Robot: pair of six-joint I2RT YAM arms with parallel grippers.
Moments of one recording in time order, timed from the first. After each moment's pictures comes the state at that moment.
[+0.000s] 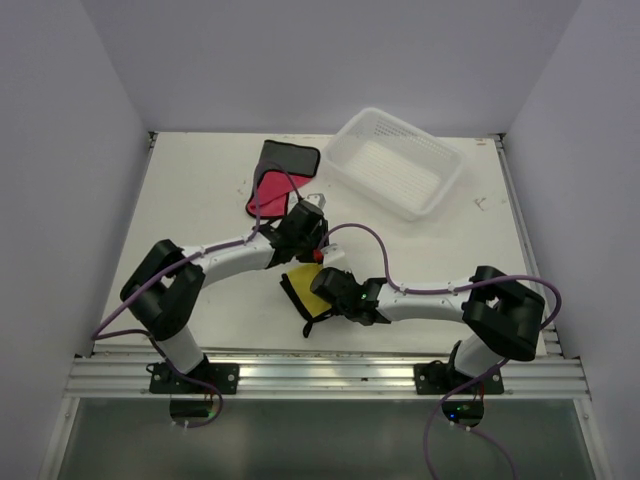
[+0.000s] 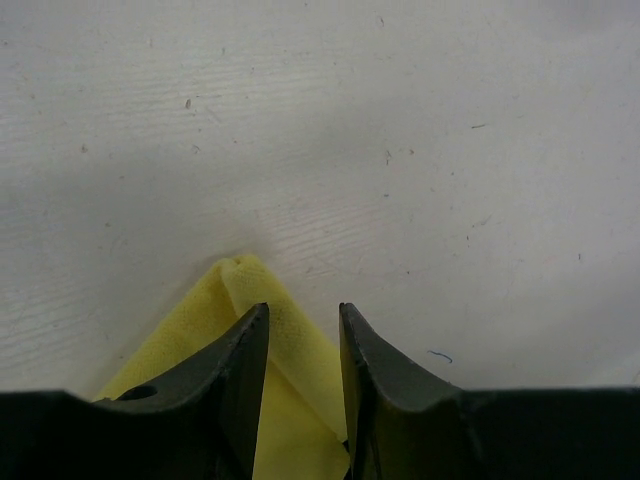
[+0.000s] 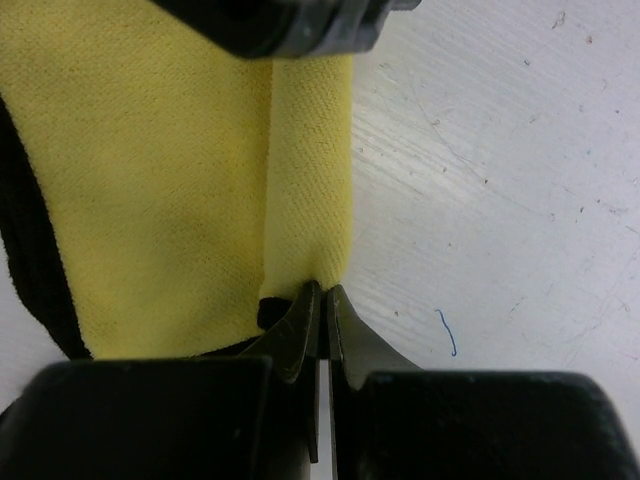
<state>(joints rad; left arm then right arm) -0.74 1.69 1.04 -0.20 -0.02 -0.67 1.13 1.58 0.81 -0.24 0.51 0.53</state>
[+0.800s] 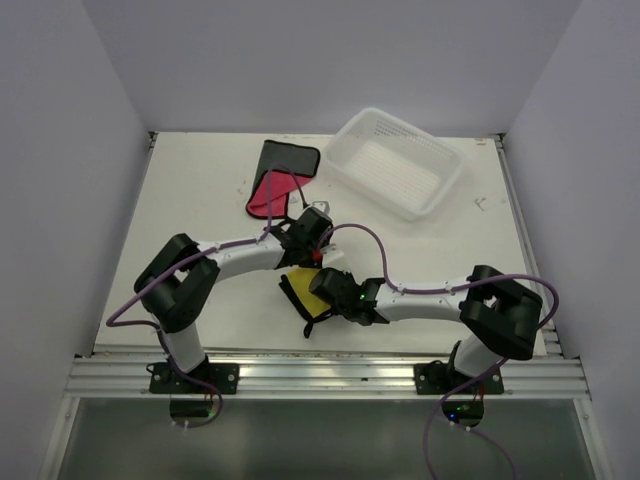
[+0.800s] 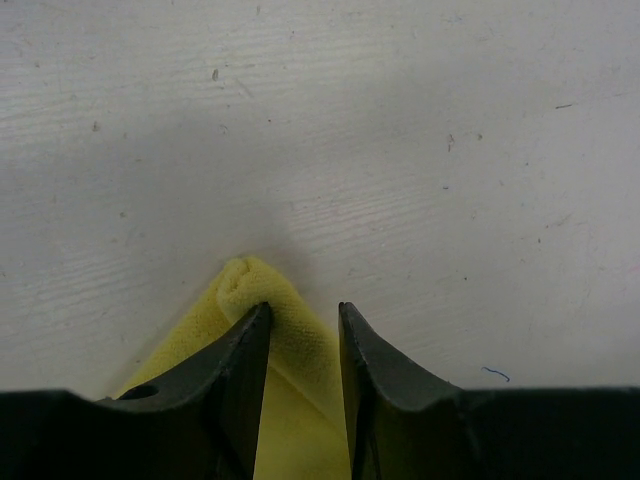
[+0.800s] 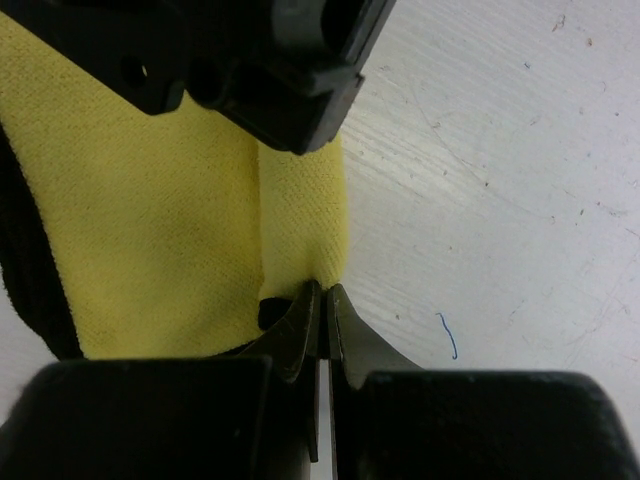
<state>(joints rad) -0.77 1.77 1.07 -0.25 -0.10 -0.65 1.13 1.60 0.81 -0.24 0.53 0.53</state>
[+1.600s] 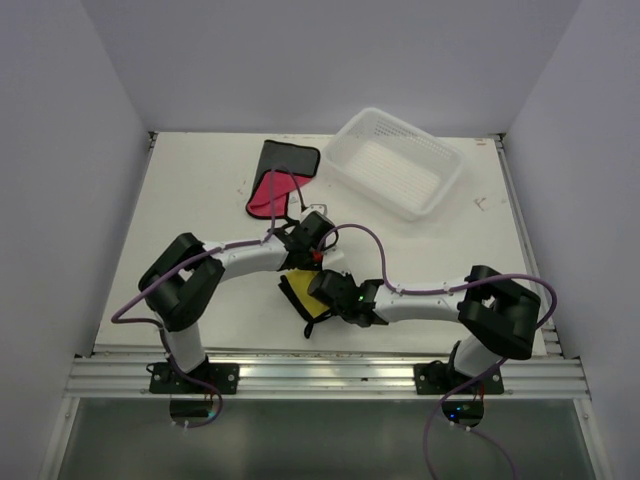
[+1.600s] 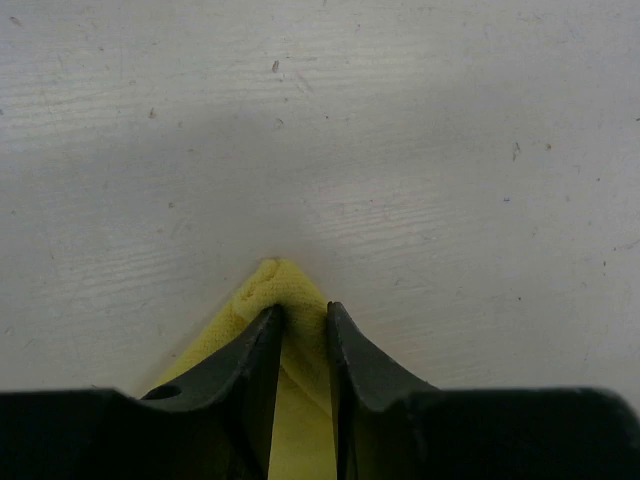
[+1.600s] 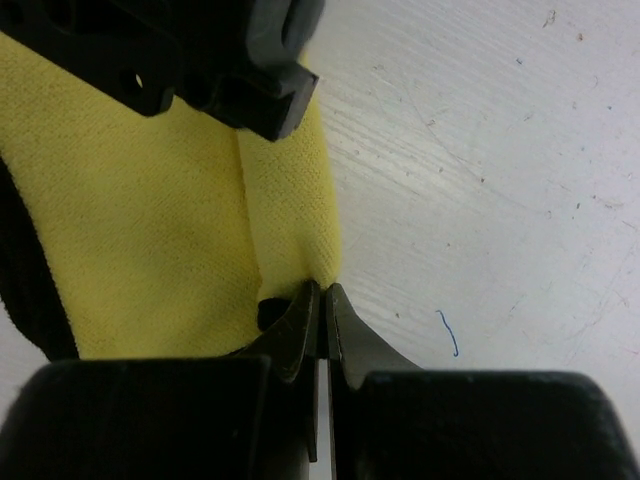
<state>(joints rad) -0.79 1.80 1.07 -0.29 -0.19 -0.66 1.15 1.61 0.82 -0.24 0.55 0.56</state>
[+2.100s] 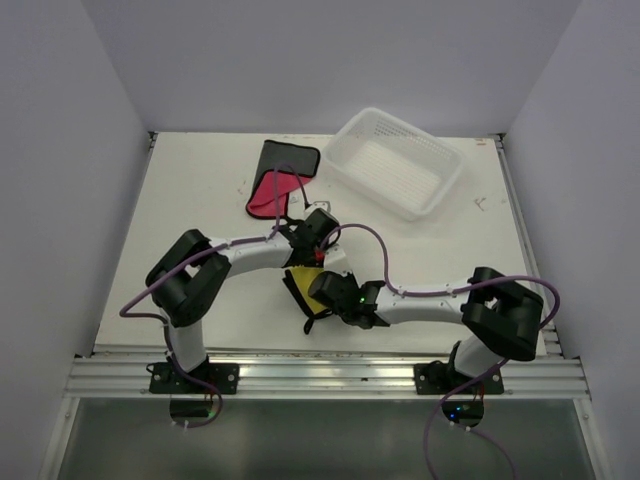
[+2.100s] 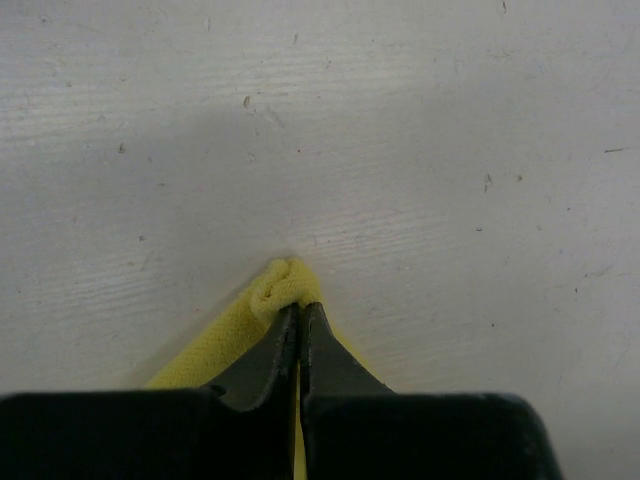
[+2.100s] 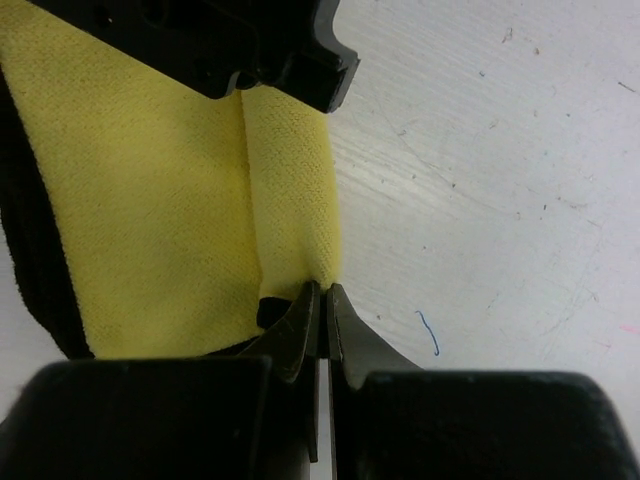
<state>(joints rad) -0.79 1.85 1.12 -0.28 -0.21 -0.68 1.16 1.59 0.81 -0.24 0.61 0.57</state>
